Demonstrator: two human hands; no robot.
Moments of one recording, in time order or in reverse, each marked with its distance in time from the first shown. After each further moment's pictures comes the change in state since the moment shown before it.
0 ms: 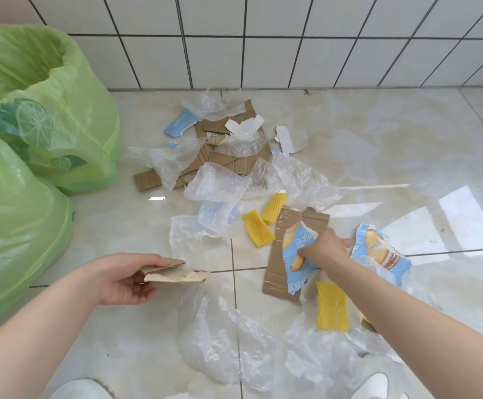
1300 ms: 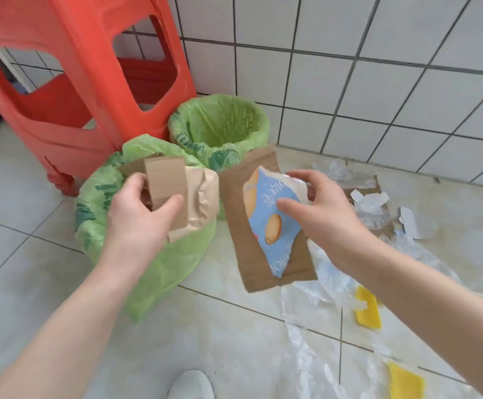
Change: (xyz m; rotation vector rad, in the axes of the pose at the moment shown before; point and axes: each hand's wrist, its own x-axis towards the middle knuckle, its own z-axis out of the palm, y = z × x) left_hand -0.163 0.010 -0.136 -0.098 0.946 1.101; right_hand -0.238 -0.235 -0.006 0.502 -0.273 -1.027
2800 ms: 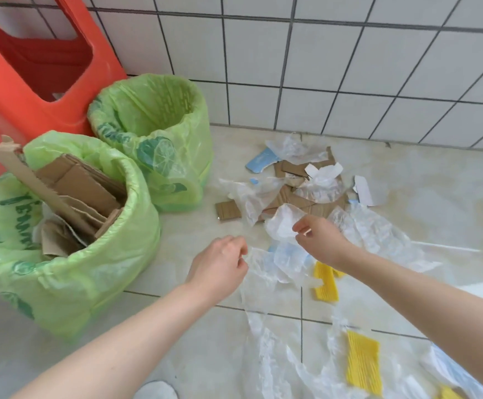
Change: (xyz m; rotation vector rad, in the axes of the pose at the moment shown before) left_hand -0.062 -0.056 0.186 0.603 -0.726 0.351; right_hand 0.032 0.180 -0.090 -0.616 -0.126 0.228
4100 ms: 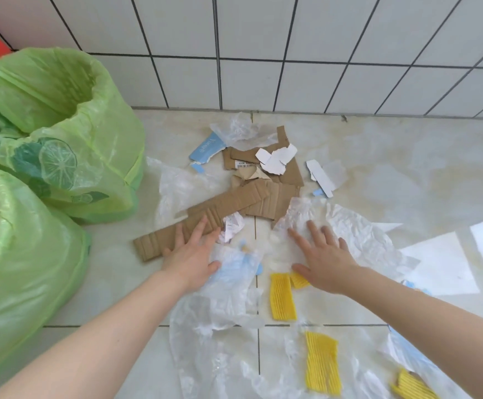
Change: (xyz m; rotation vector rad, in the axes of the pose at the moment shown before) left_hand 0.079 0.006 0.068 0.228 -0.465 -0.087; right_hand -0.009 0.125 0.001 -0.629 -0.214 0.096
